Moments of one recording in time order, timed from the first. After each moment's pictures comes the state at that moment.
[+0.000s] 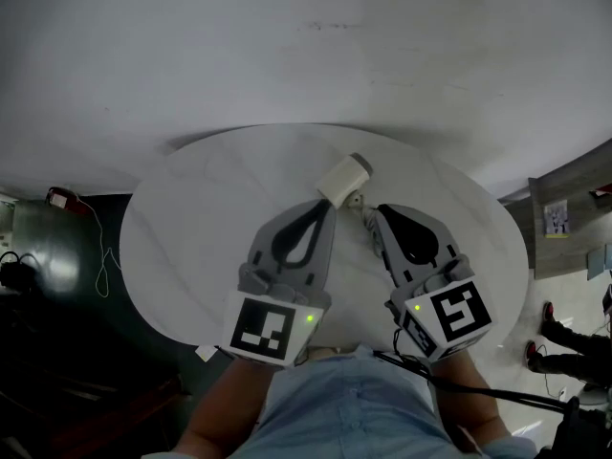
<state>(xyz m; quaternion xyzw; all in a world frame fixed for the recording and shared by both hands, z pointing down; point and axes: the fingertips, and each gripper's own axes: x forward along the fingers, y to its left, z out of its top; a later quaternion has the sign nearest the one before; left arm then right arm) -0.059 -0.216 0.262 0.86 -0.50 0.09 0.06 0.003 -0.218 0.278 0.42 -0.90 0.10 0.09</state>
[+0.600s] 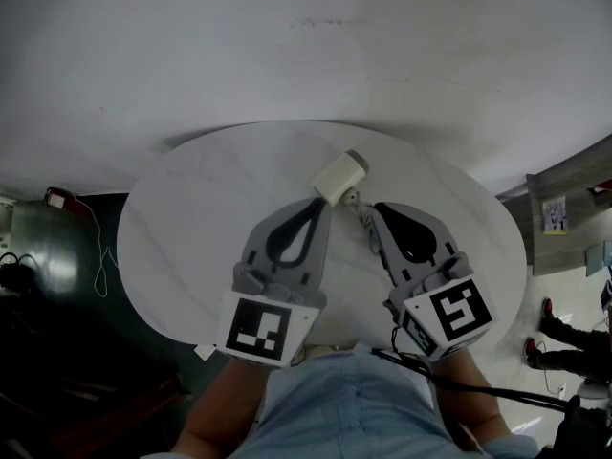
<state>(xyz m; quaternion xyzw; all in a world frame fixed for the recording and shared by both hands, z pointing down) -0.059 -0.214 0.263 0.86 -0.50 0.10 0.06 0.005 -0.216 0.278 0.41 -0.90 0.10 0.09</state>
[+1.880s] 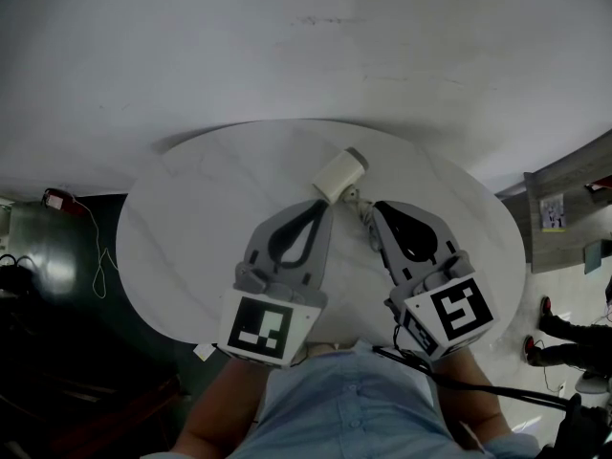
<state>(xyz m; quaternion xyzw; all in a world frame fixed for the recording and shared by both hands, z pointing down) -0.058 -0.209 0.267 0.87 -0.49 0.11 0.06 0.004 -0.212 0.276 0.41 -0.90 0.09 0.09</state>
